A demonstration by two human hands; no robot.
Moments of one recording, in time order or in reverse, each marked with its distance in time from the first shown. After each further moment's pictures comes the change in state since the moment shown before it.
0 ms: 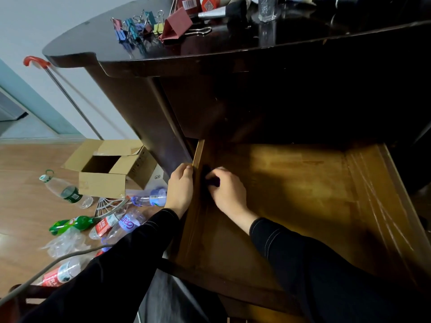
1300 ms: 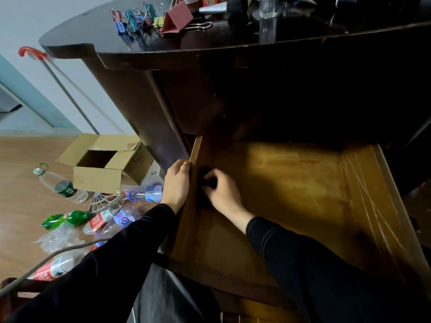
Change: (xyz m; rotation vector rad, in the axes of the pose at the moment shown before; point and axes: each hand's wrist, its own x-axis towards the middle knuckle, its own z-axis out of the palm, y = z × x) left_hand 0.002 -0.002 0.001 -0.022 -0.003 -0.018; right_hand -0.003 0.011 0.008 0.152 -0.124 0.113
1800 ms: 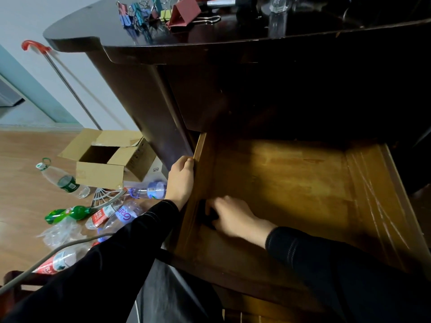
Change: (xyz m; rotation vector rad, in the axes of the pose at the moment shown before) left_hand -0.003 0.004 -0.001 -0.023 -0.028 -0.038; right_hand -0.041 0.002 -0.016 -0.651 -0.431 -0.217
